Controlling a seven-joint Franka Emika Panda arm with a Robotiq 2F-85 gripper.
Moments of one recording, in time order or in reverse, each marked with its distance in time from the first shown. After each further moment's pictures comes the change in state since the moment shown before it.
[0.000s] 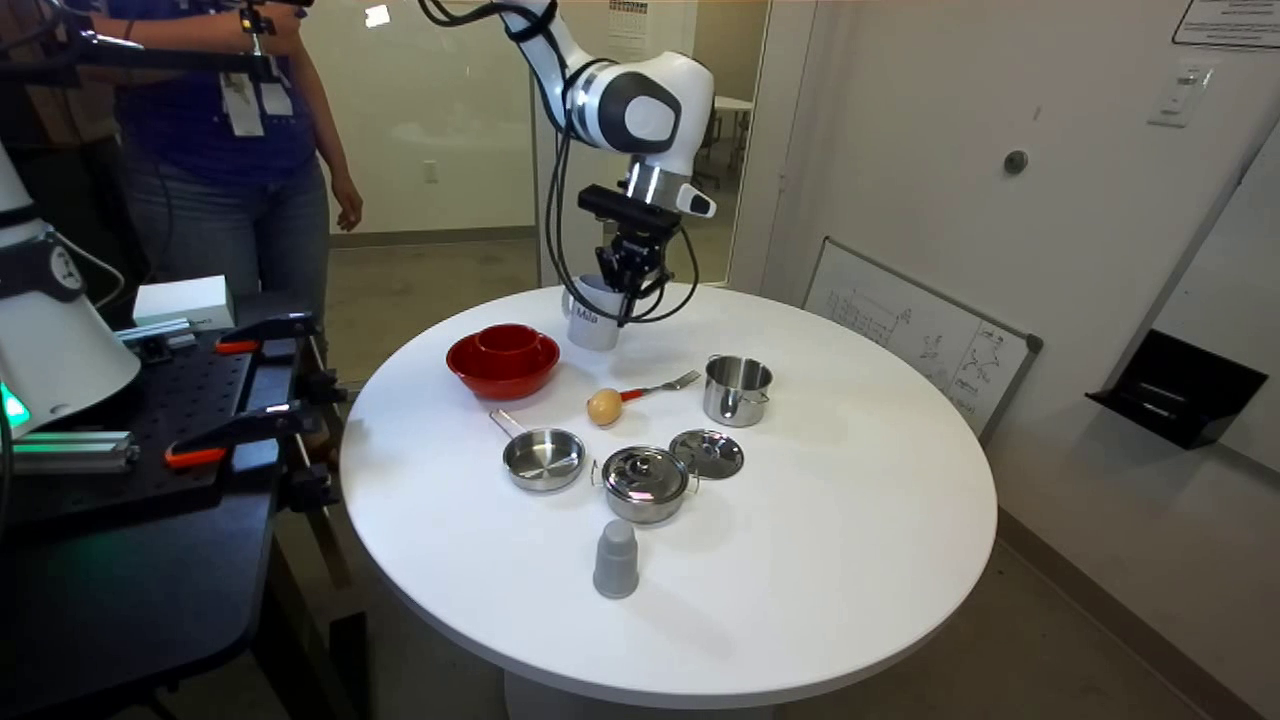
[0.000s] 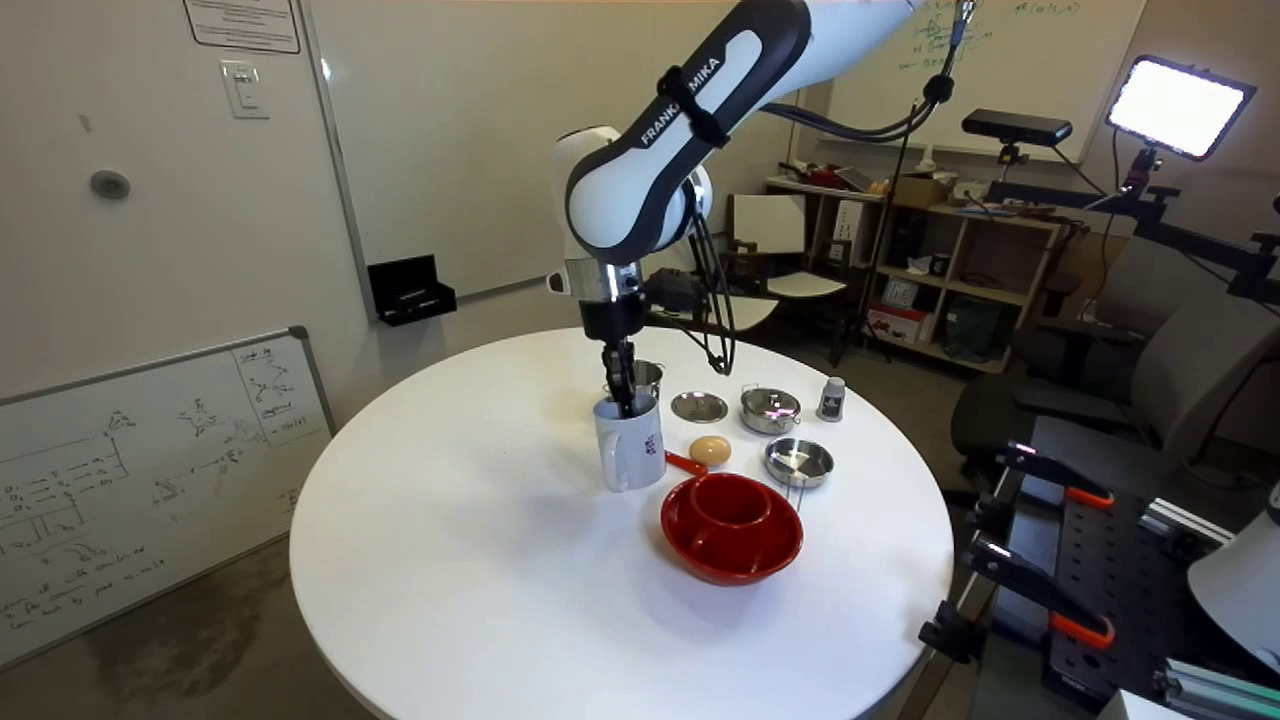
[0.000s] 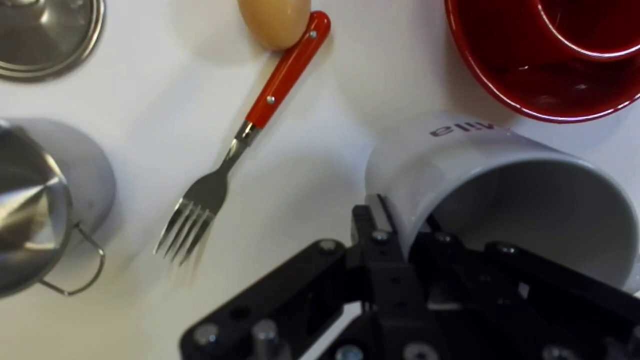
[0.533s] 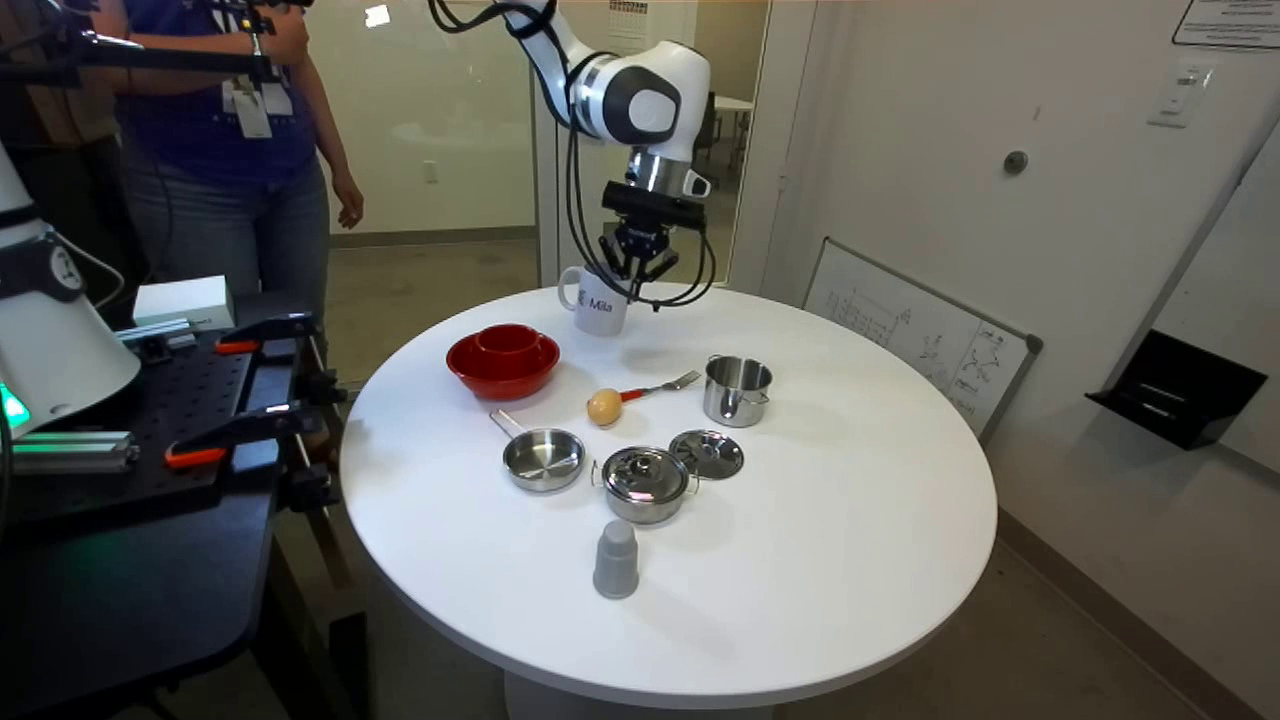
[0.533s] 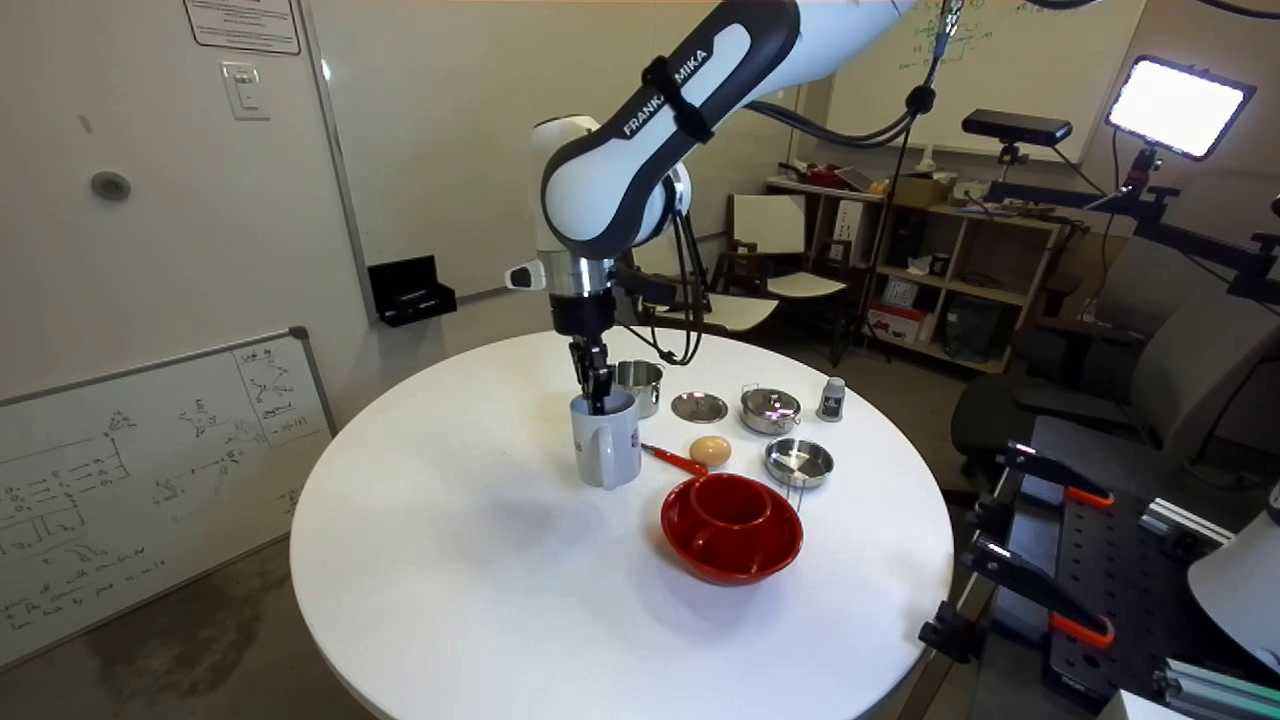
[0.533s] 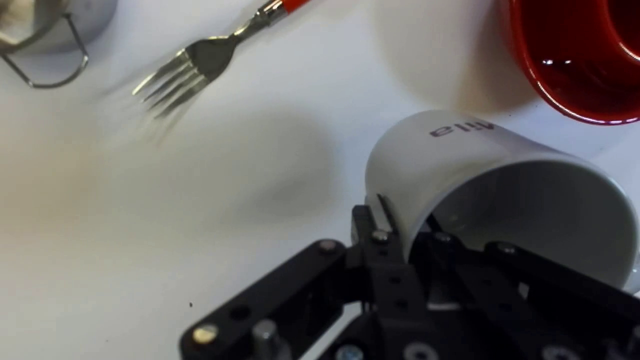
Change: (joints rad) arm -0.015 0.032 0.069 0.069 -0.031 0.014 -0.323
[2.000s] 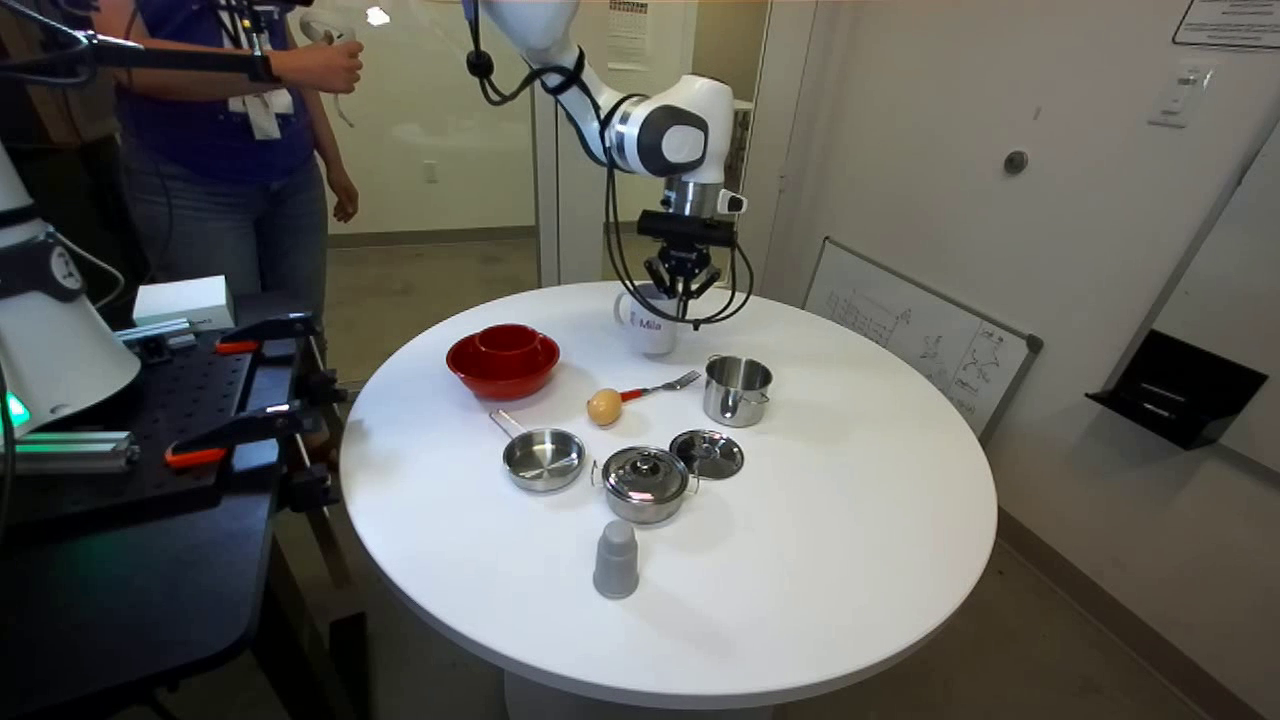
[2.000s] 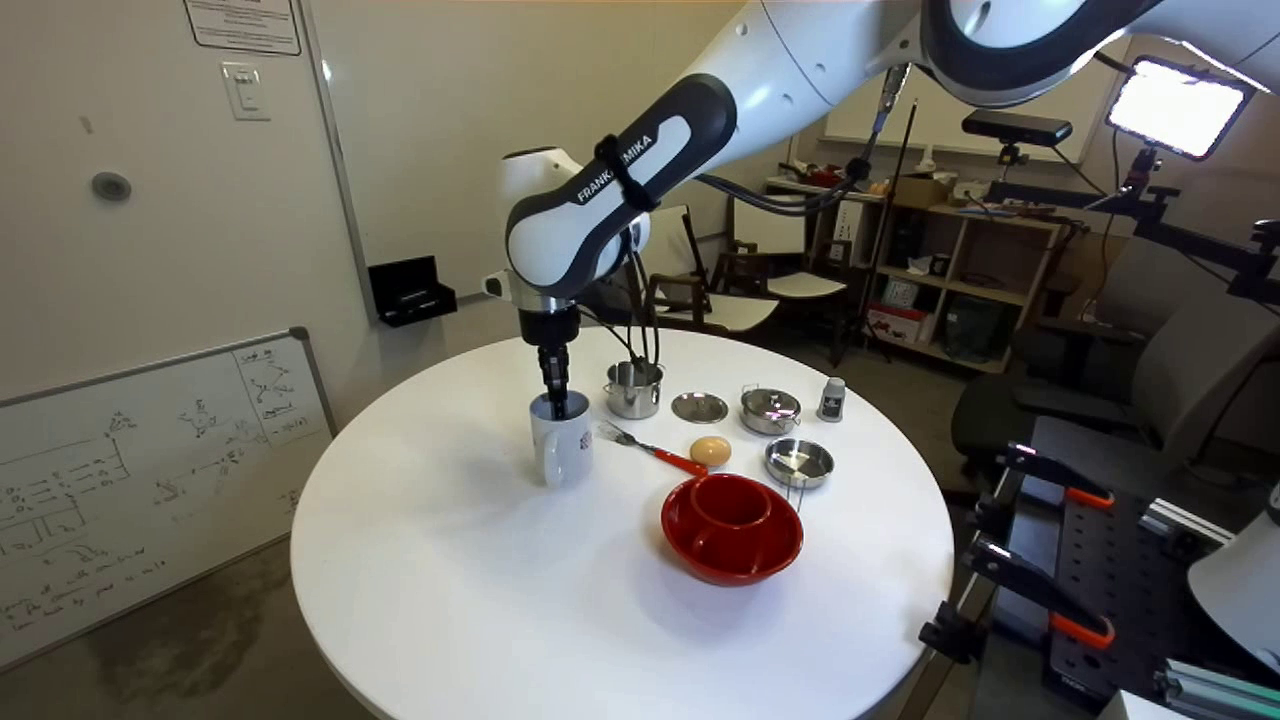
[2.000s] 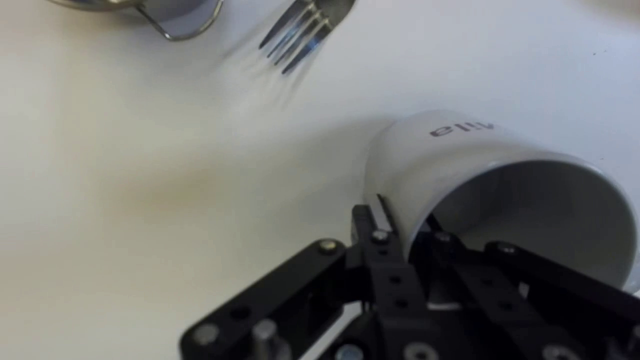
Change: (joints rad) arm 0.097 0.246 -0.120 0.363 0.006 0.012 0.152
